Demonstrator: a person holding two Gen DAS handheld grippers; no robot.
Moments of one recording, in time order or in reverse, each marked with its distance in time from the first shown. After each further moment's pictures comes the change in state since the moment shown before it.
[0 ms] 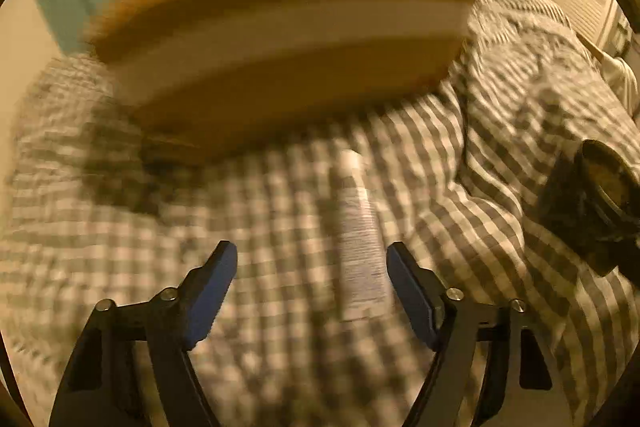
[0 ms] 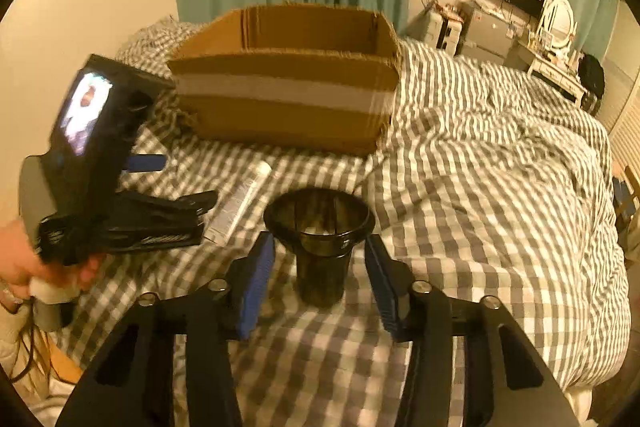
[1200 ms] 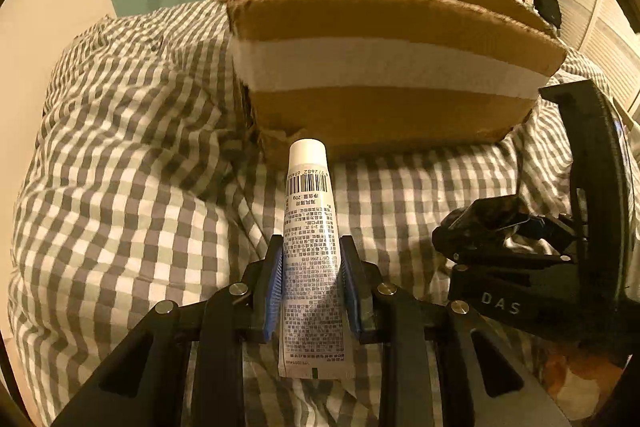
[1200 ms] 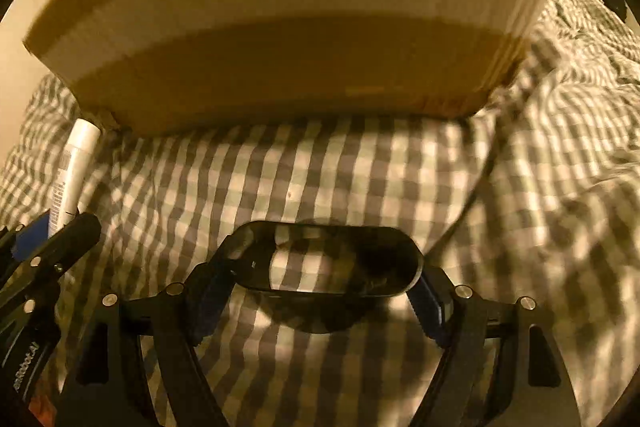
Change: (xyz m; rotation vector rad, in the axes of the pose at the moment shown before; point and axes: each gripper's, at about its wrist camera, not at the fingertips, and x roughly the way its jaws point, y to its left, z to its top) left arm -0.020 0.071 -0.014 -0.211 -0.061 0.070; right arm 0.175 0.023 0.051 0.160 0.268 0.084
